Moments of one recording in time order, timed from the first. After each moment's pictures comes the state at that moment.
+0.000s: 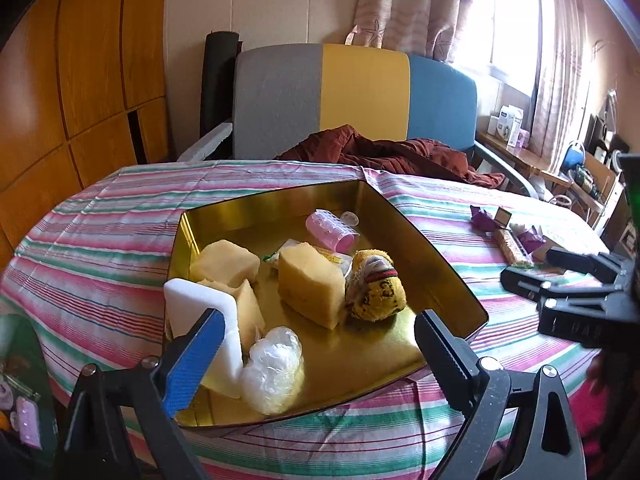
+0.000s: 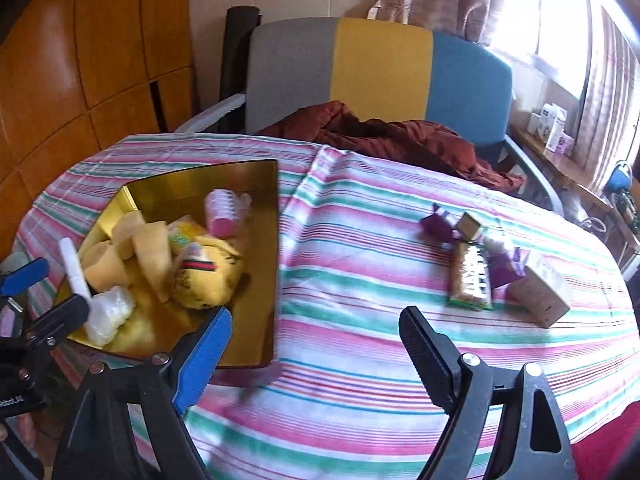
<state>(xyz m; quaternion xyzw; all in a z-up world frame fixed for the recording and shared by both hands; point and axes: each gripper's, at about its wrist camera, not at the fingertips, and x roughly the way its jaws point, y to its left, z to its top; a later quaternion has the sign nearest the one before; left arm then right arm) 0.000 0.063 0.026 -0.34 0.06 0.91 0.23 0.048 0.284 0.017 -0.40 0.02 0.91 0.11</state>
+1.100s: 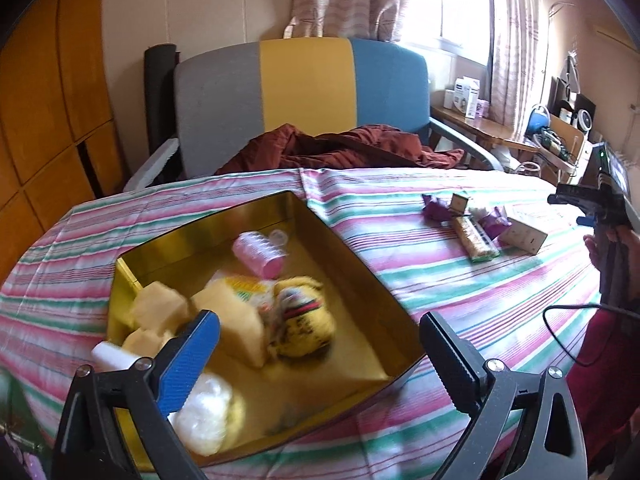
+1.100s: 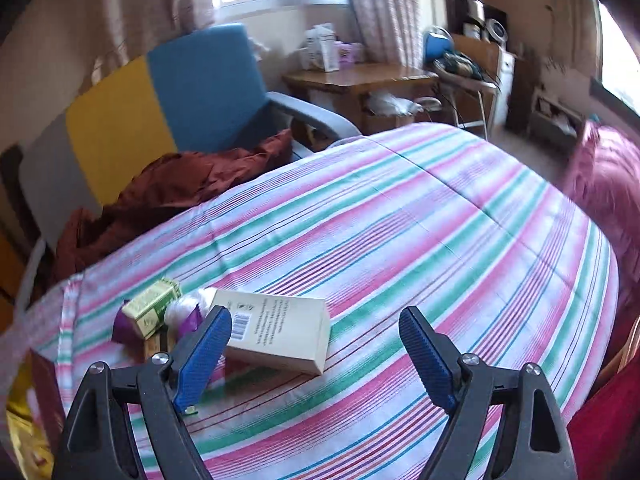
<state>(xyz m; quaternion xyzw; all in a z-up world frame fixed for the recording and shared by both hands) -0.004 0.140 0.041 -0.34 0.11 0.88 0.30 0.107 0.592 0.010 -0.34 0.26 0.81 0.39</state>
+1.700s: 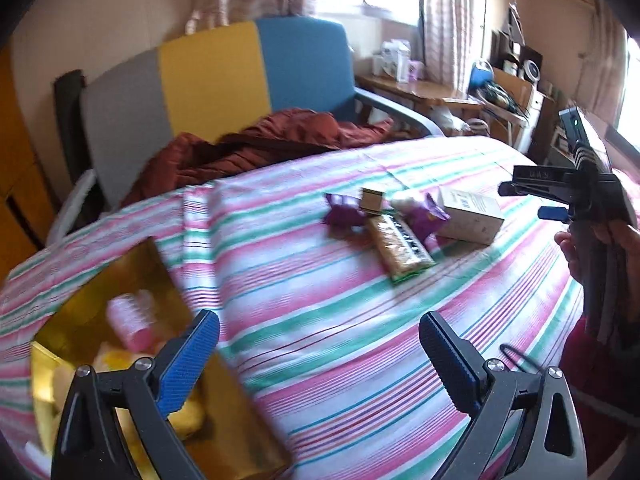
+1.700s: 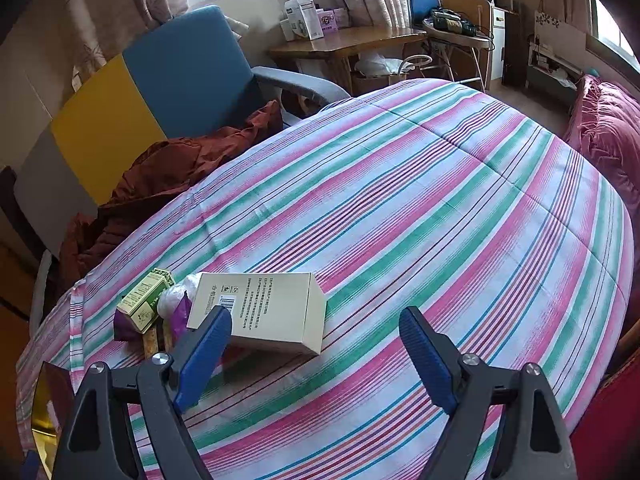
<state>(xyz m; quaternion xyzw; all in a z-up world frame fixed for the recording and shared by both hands) -0.007 0.294 0.029 -0.36 0.18 0.82 0.40 0.108 0.606 -0.007 -0.37 0.31 0.80 0.37</state>
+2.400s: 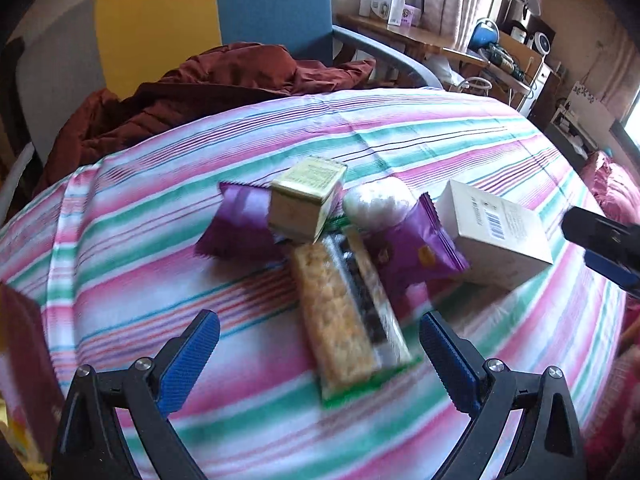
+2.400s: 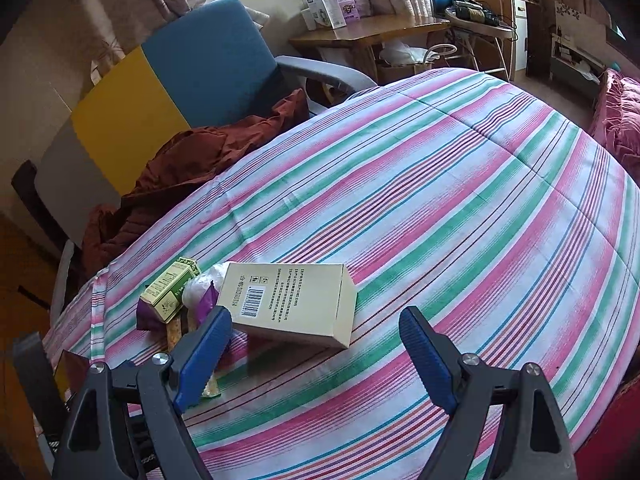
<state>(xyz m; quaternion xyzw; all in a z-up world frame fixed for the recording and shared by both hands) -0.055 0.458 -0.042 -0.45 0.20 0.77 0.40 0.104 0.605 -0.007 -0.37 0.33 0.81 0.32</state>
